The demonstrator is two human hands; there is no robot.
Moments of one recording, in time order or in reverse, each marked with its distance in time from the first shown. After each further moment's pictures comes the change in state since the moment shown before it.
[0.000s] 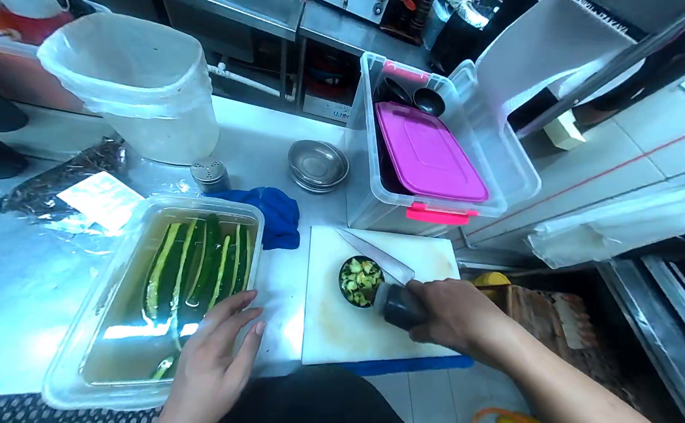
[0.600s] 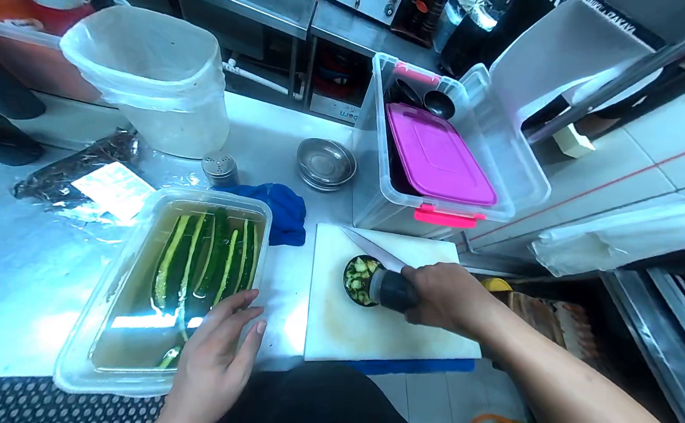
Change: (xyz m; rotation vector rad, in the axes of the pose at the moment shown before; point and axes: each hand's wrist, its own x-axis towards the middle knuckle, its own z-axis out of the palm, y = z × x) left_hand -0.010 -0.004 -0.003 0.006 0.026 -0.025; right_hand 0.016 -0.019 -0.023 -0.128 0.044 -0.005
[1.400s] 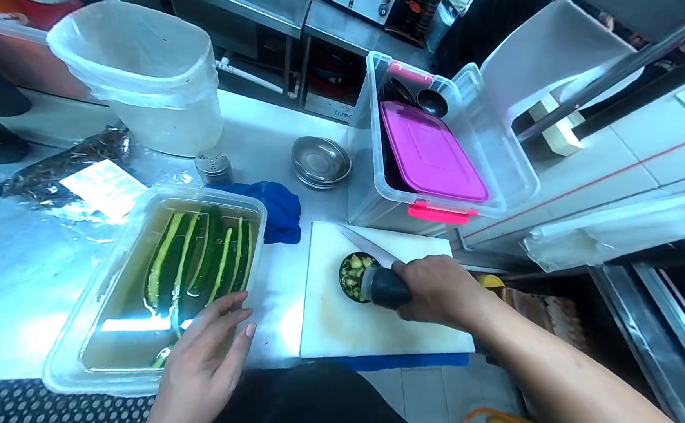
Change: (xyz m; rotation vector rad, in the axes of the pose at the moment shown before) left_hand -0.006 0.004 -0.008 -0.022 -0.002 -0.033; right_hand -0.003 -0.007 -0.007 -0.061 0.008 -0.021
